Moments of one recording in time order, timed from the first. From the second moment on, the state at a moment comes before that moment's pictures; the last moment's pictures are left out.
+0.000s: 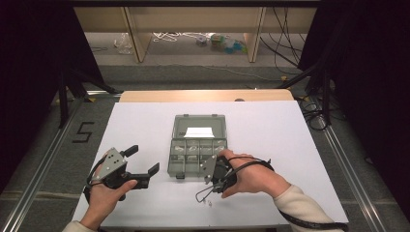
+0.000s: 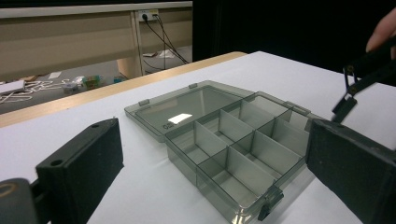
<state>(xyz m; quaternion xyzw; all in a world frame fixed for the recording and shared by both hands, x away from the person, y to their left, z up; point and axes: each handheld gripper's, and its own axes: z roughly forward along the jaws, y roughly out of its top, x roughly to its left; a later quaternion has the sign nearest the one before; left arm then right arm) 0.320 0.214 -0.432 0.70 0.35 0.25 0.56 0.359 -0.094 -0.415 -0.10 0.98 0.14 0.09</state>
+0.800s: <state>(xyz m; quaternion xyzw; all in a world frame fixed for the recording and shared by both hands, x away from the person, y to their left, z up) 0.321 0.214 -0.432 0.70 0.35 0.25 0.57 0.336 -0.072 -0.452 -0.16 0.98 0.09 0.03</state>
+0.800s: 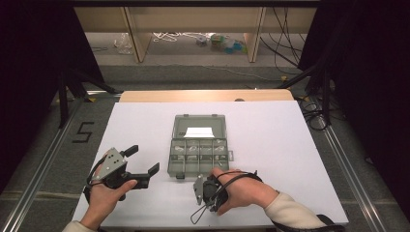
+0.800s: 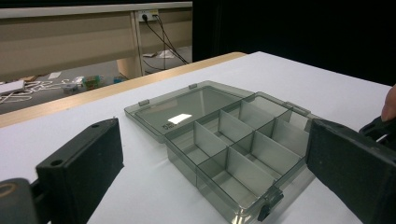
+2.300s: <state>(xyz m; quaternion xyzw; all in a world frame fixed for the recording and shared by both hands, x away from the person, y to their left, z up) 0.321 0.214 -0.432 0.70 0.35 0.25 0.57 0.335 -0.071 -0.455 -0.18 0.98 0.08 -0.02</state>
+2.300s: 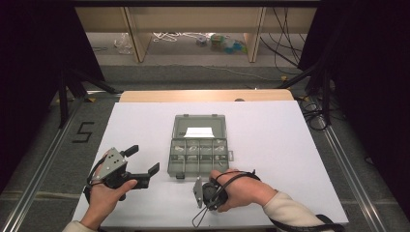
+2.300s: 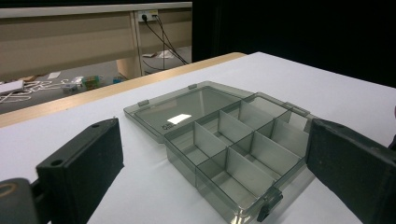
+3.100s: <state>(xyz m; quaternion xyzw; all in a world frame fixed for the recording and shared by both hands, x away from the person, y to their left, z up) 0.321 0.214 -0.432 0.70 0.35 0.25 0.57 0.336 -0.073 -0.445 -0.16 0.98 0.08 0.01</state>
